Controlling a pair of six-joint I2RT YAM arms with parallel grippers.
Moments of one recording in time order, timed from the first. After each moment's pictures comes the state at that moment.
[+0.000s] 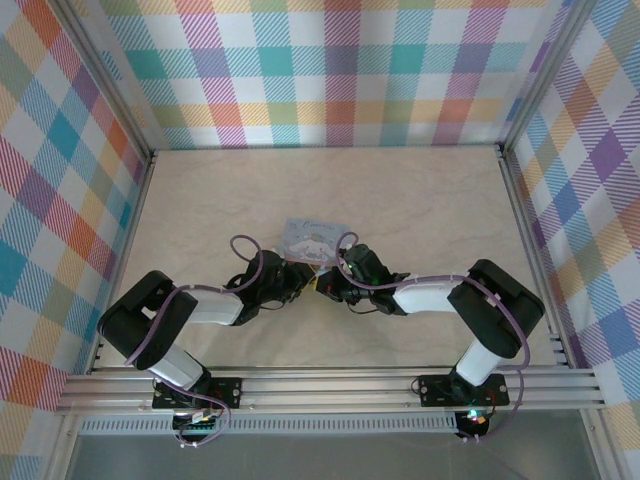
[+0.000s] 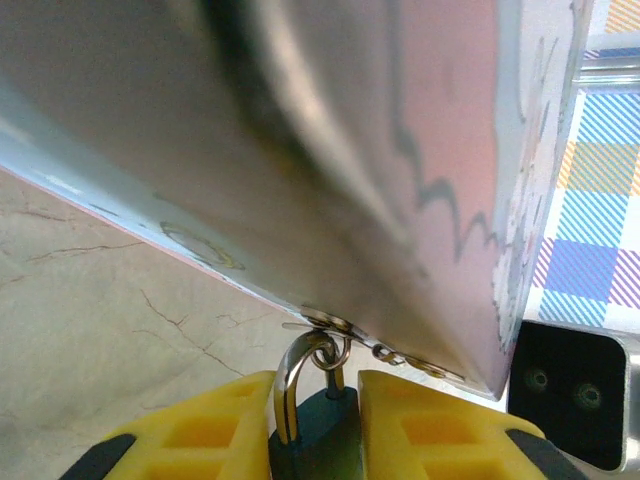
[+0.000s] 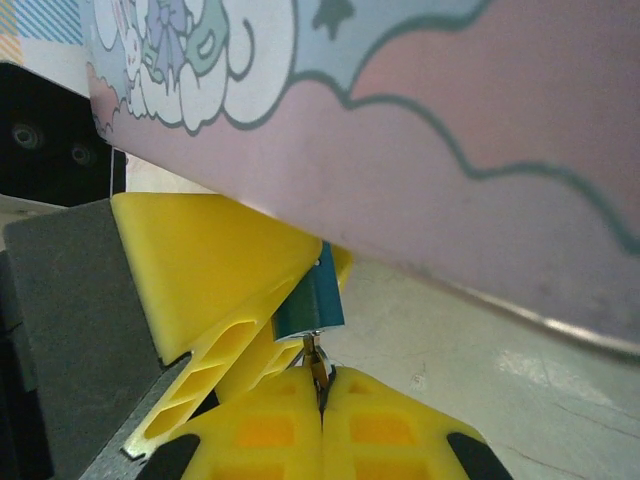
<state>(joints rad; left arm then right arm) -0.64 1.56 0.45 0.55 0.22 -1.35 0.82 1.64 0.65 0.35 -0.32 1.14</state>
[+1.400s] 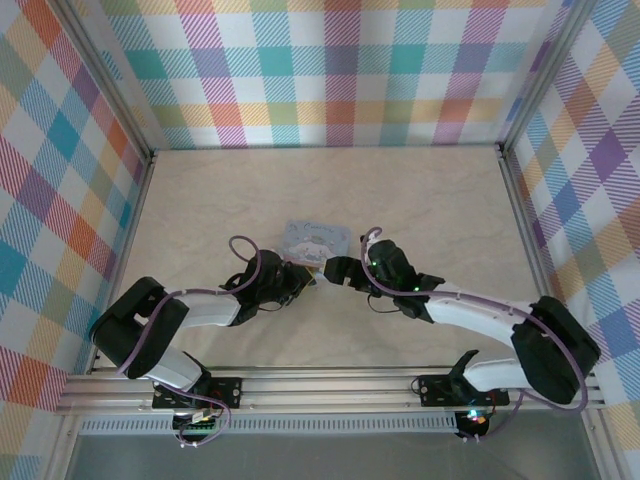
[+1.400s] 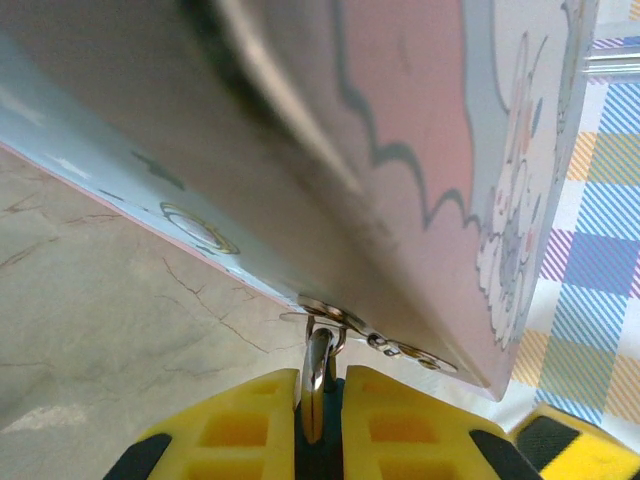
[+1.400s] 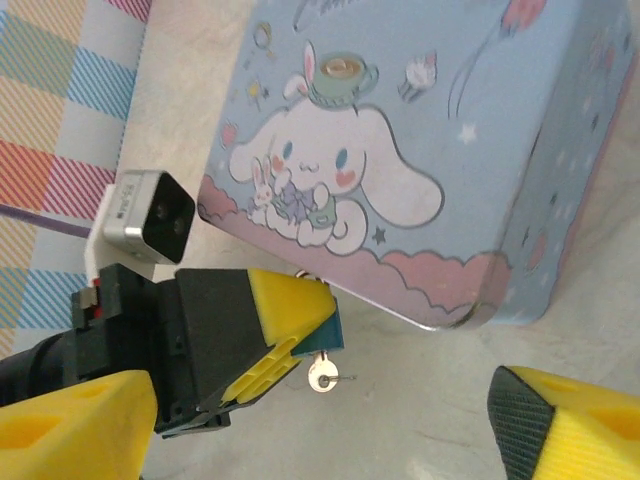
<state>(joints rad) -0.65 1.49 0.46 0.44 0.22 -1.33 0.79 1.27 0.60 0.12 -0.11 0.86</state>
